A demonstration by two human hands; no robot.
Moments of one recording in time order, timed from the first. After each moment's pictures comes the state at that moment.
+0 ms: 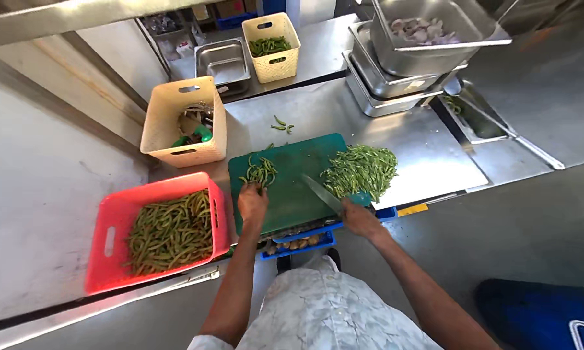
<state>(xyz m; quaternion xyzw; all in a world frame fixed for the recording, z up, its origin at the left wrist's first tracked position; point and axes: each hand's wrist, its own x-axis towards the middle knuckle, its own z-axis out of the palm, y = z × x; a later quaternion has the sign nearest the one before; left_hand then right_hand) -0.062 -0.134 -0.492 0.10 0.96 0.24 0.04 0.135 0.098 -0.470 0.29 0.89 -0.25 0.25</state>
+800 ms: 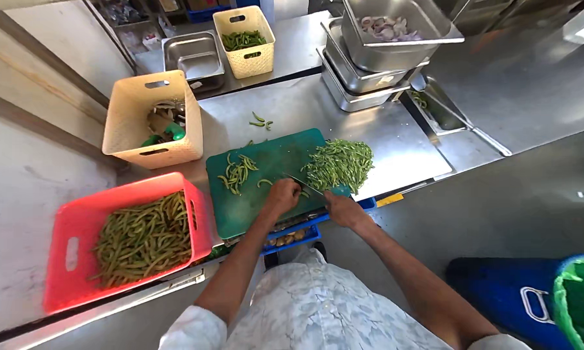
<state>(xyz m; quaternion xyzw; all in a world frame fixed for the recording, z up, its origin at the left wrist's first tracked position) -0.027 -0.036 -0.495 0.48 0.82 0.21 0.22 0.139 0.099 -0.445 0.29 0.89 -0.19 0.28</state>
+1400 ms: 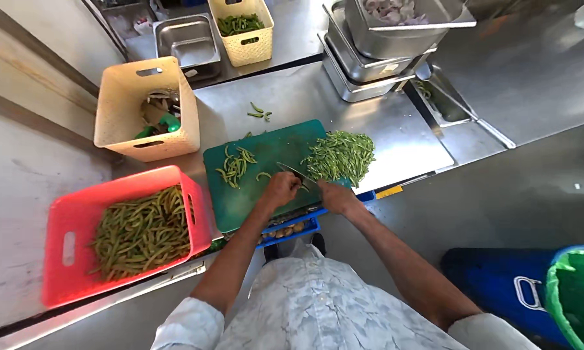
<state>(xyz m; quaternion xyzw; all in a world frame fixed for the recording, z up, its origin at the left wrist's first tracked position) -0.036 -0.043 -0.507 0.53 0.78 0.28 0.19 0.109 0.094 -0.437 0.28 0.89 -0.18 0.31</state>
